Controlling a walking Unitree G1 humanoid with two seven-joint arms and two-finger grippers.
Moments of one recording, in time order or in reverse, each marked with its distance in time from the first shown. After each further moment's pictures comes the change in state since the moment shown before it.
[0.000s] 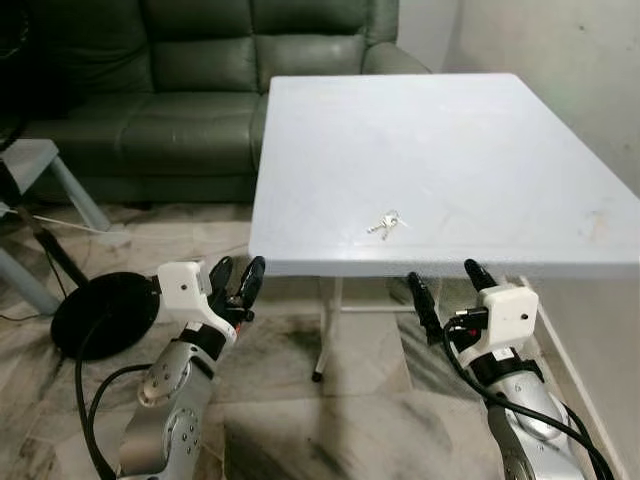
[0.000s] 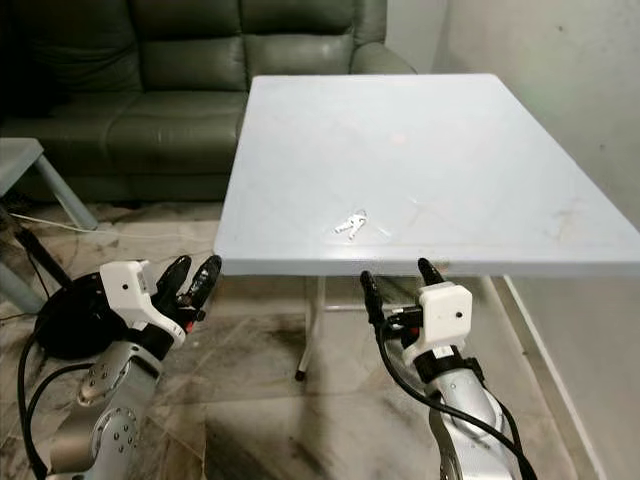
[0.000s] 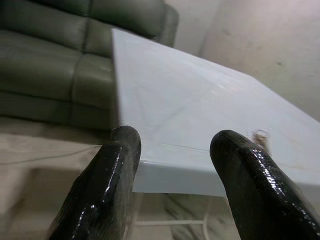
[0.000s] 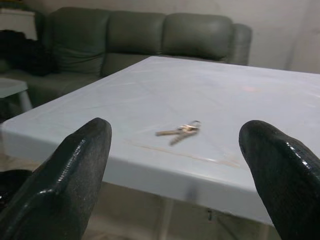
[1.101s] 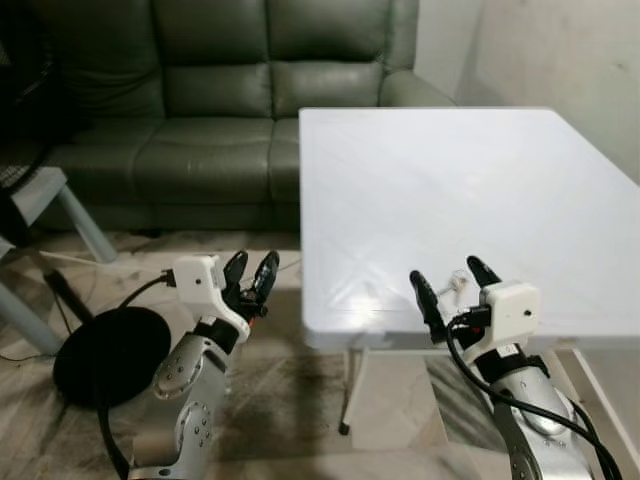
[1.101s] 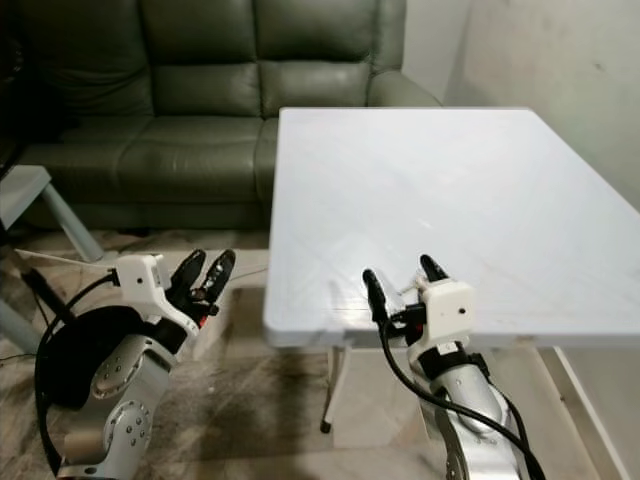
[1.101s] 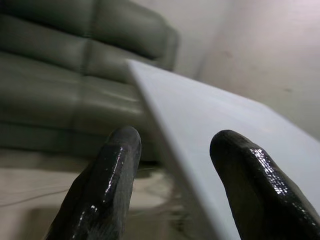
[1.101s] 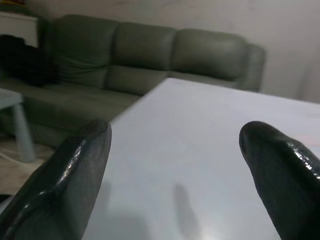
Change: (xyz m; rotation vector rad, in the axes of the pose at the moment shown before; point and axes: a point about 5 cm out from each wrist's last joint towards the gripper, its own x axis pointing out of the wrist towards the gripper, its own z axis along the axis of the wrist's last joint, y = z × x) left arm 0.004 -0.006 -0.001 -0.003 0.003 -0.013; right arm 0.004 0.003 0.002 0.001 -0.005 0.032
